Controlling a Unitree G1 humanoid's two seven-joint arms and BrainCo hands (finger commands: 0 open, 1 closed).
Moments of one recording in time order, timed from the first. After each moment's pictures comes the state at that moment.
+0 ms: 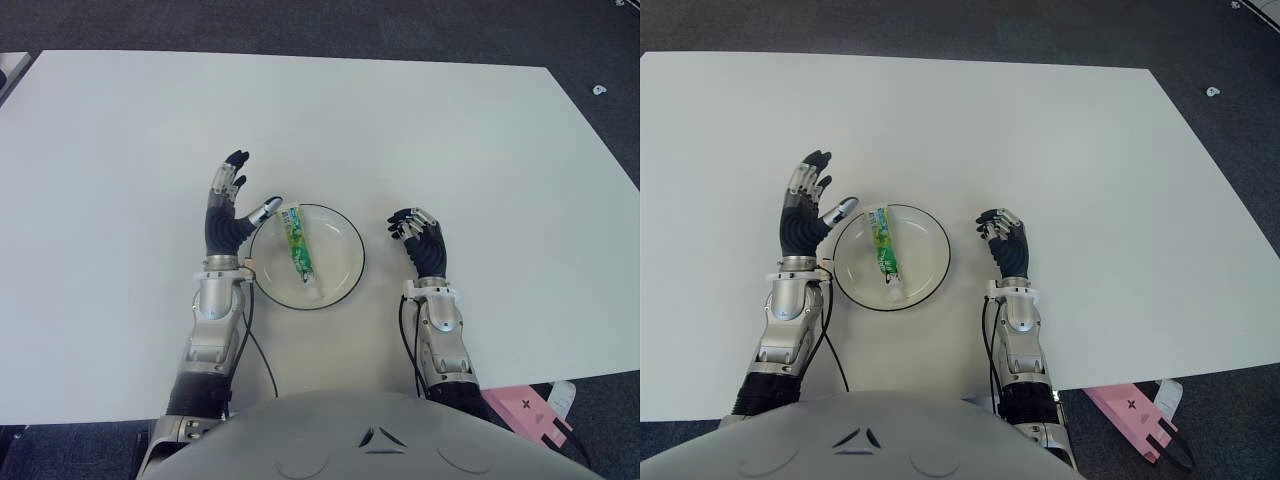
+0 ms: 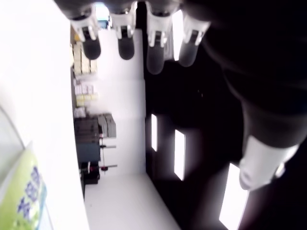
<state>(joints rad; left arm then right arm) 0.13 -0.03 -0.02 0.05 0.03 -0.45 0.13 0.12 0.02 -0.01 0.17 -0.07 -0.28 -0.06</state>
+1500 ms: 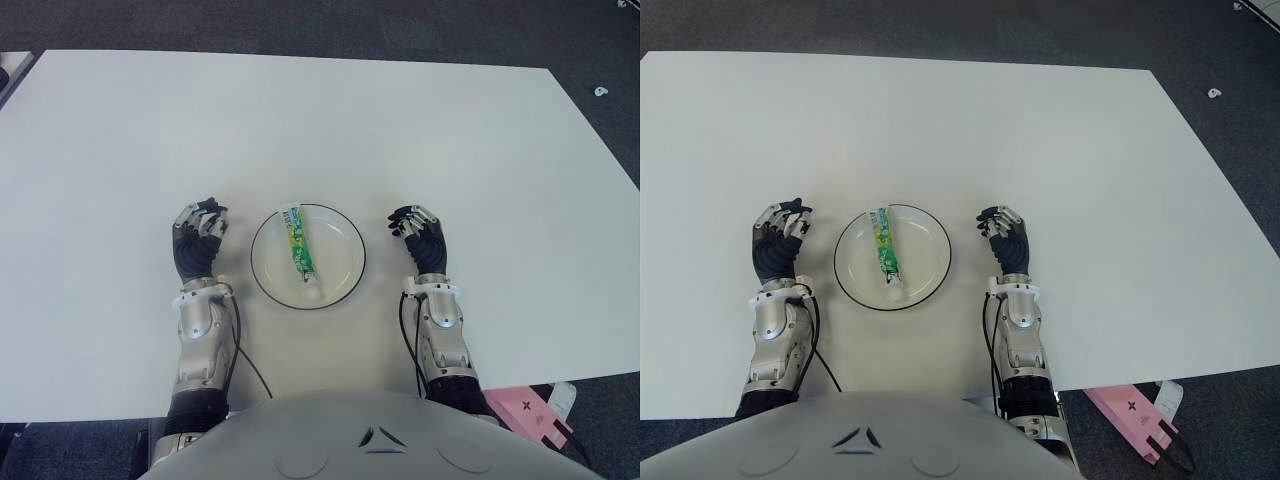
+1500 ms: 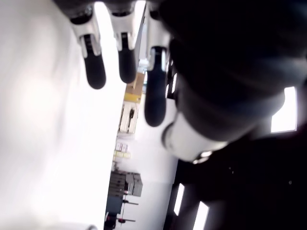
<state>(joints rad) 0.22 -0.06 0.09 0.10 -0.16 -0.36 0.16 0.09 0.01 -0.02 0.22 -0.05 -0.31 -0.04</state>
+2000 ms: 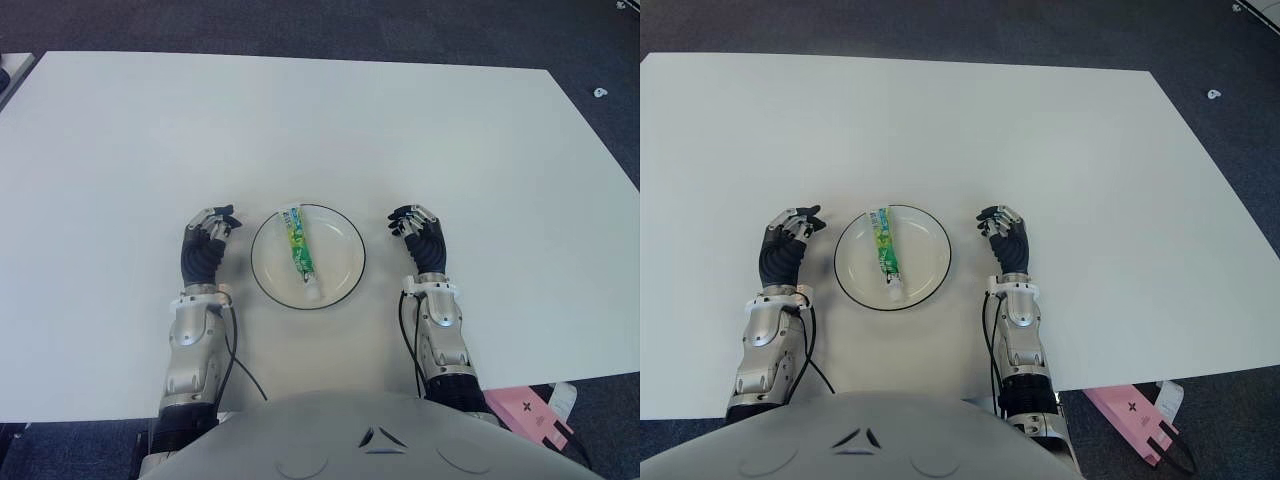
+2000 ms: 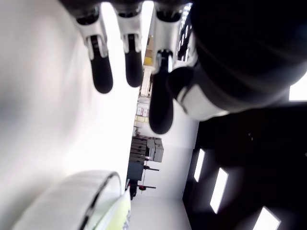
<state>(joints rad) 0.29 -0.01 0.06 0.00 -0.15 -0.22 0.02 0.08 0.02 -0.02 0.23 -0.05 -0.31 -0.05</state>
